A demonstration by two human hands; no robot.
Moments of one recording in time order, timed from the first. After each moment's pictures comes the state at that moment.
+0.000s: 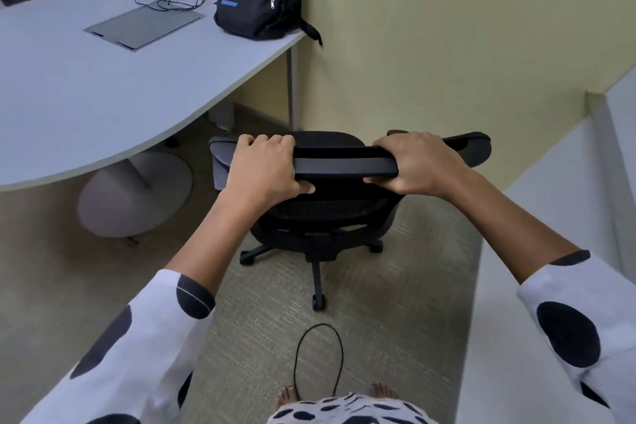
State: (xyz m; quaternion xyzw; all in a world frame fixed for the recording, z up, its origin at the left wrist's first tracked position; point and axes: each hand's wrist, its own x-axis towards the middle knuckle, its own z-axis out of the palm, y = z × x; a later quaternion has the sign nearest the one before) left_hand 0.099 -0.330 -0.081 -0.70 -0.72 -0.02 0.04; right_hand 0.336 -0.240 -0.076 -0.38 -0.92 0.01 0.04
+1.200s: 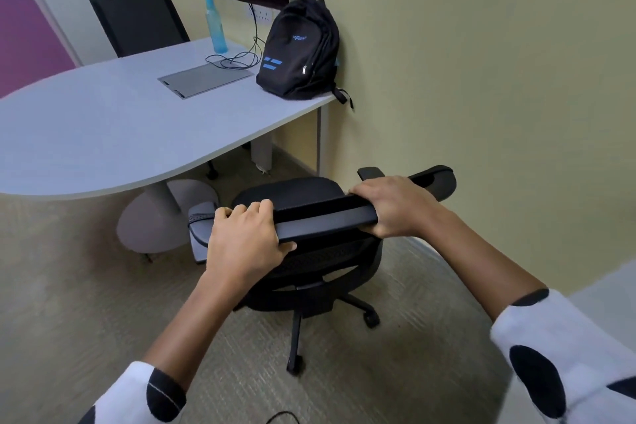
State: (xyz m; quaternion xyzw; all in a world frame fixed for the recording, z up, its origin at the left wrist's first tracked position) left_hand 0.233 -0.246 -0.087 -0.53 -0.84 -0.02 0.10; right_hand 0.409 -0.061 -0.067 -0.19 -0.98 0.00 0.01
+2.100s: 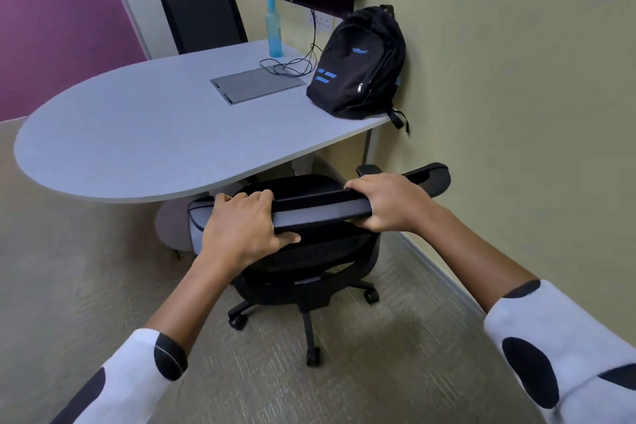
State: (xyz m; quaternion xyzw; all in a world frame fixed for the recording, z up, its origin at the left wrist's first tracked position) left_hand 0.101 -0.153 -0.077 -0.48 -0.87 0.00 0.08; right_hand 0.249 0.058 -0.067 -0.11 -0.99 0.03 0.03
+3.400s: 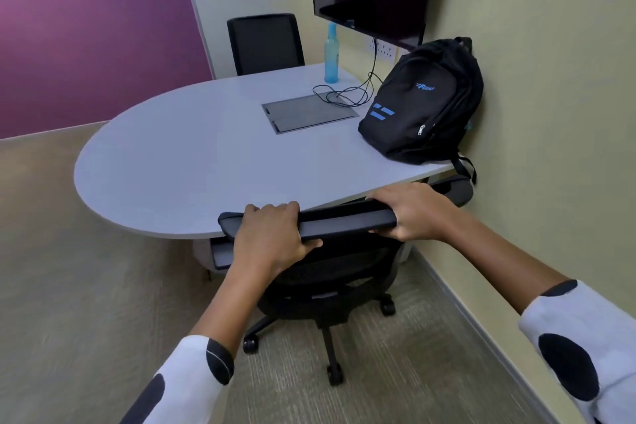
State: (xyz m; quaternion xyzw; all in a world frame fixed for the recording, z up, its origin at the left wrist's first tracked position) left_hand -0.014 -0.052 -0.073 -0.40 -0.91 0.01 0.07; right_hand 0.095 0.177 -0.059 -0.04 -1.00 0.01 -0.01
